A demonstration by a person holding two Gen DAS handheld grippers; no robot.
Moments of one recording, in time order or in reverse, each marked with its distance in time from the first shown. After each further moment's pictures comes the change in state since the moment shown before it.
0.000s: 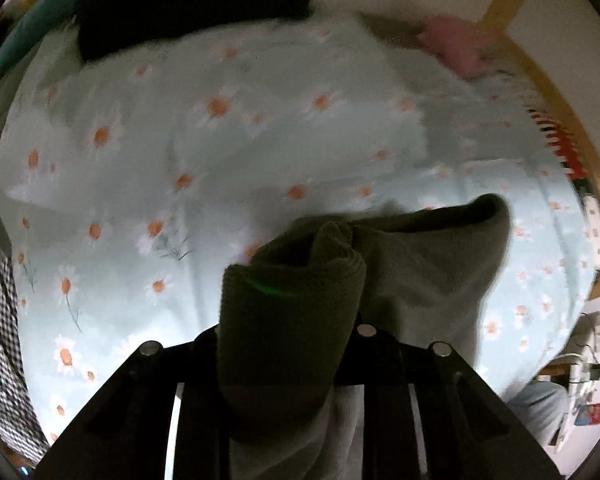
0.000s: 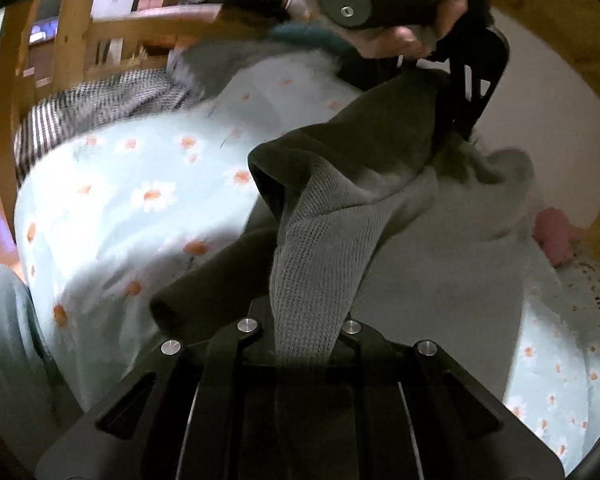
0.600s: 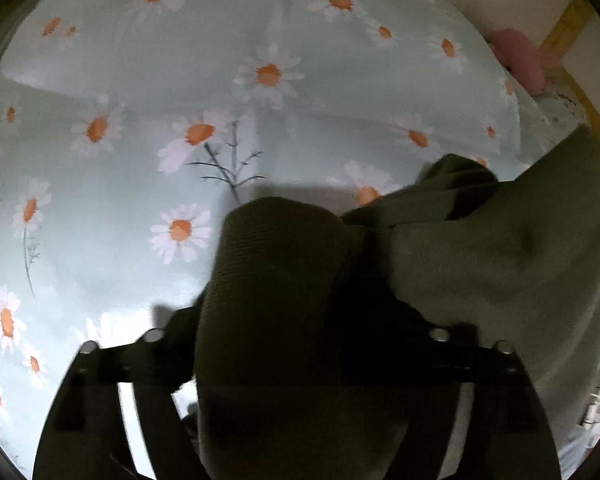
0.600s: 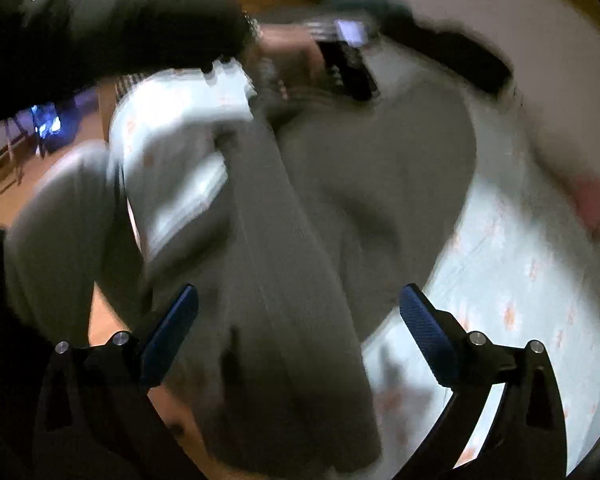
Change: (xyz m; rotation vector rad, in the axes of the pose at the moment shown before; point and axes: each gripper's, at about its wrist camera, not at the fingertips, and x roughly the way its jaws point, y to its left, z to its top) left arm 0.102 0.073 -0.052 -0.155 -0.063 0.037; right arm -0.113 -0.102 -0.153 -0.051 0.157 0.299
